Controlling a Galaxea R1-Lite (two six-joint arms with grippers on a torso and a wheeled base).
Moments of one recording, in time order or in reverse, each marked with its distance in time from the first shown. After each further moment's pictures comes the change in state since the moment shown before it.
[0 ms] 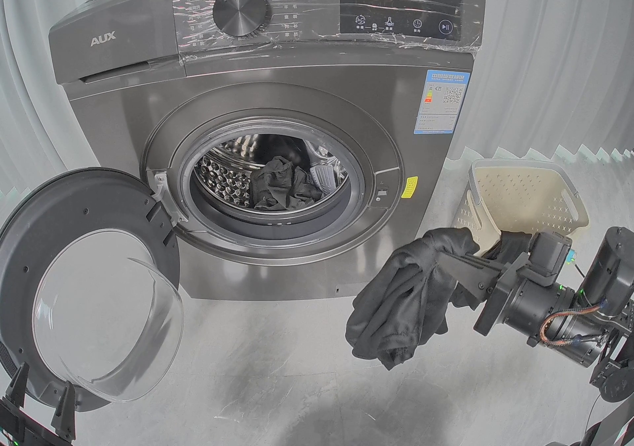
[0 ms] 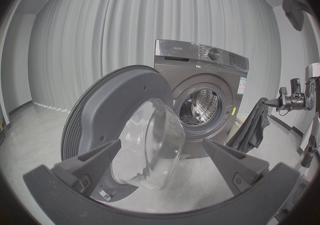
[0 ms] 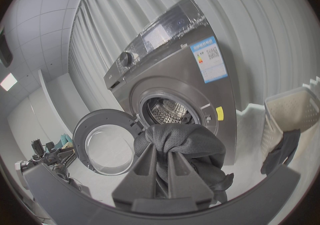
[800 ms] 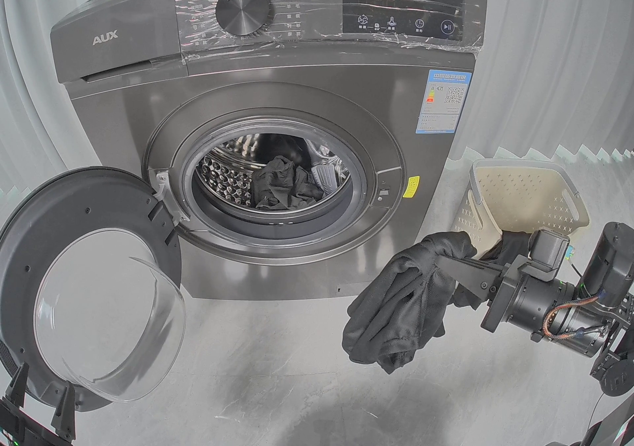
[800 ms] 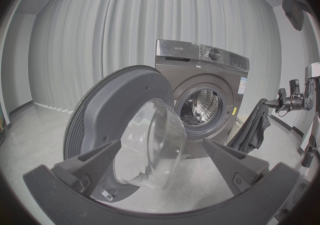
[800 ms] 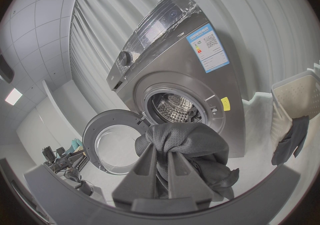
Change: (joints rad) left arm 0.000 0.000 0.000 0.000 0.000 0.001; right arm -0.066 0.009 0.004 0.008 0.144 0.094
